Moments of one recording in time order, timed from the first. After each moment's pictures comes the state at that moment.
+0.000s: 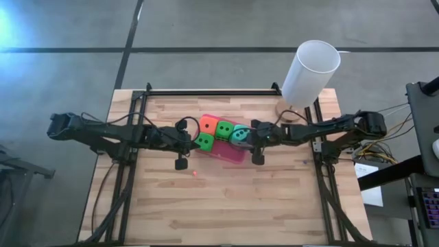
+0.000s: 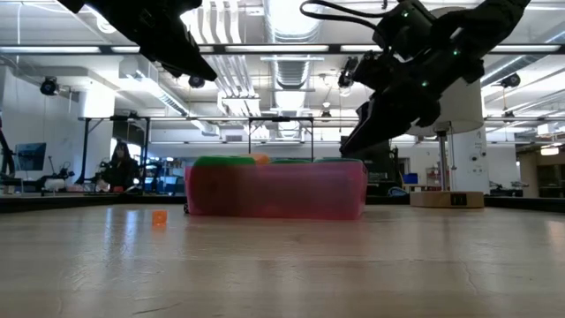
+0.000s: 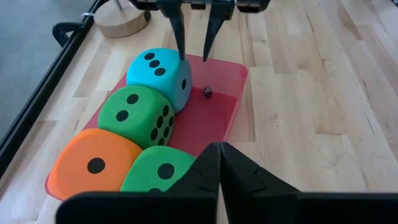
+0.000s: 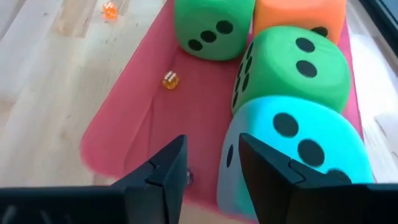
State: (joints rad) left arm -0.08 1.14 0.78 -0.29 -0.18 0.02; right arm -0.11 1.43 0.65 0.10 0.00 -0.11
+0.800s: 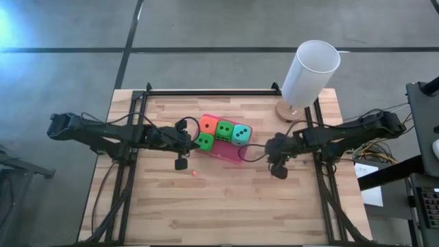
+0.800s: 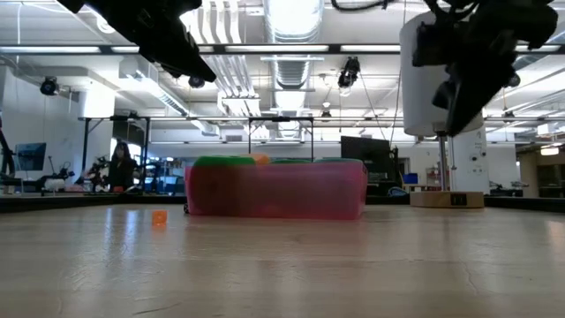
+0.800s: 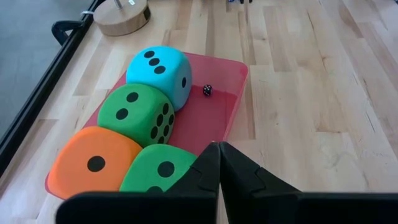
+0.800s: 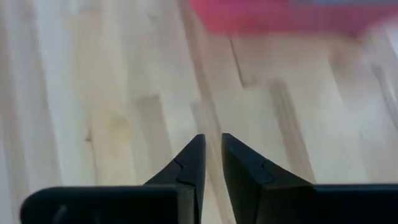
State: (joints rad) left arm -0.08 1.14 0.78 -0.30 -0.18 0.02; right arm 0.13 1.17 0.78 -0.70 0.01 0.43
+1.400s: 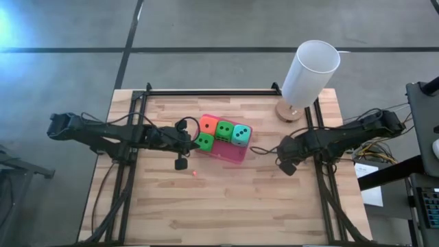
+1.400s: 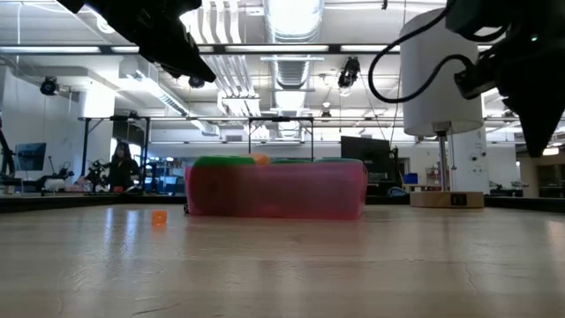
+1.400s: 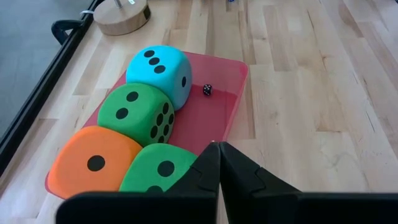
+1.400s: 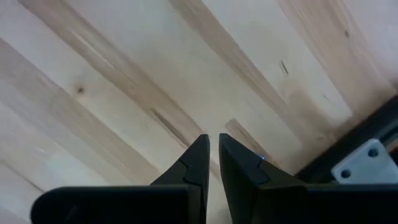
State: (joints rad) left arm -0.08 1.14 0.78 -0.30 -0.18 0.02; right arm 0.19 1.18 0.78 -1.18 0.08 0.97
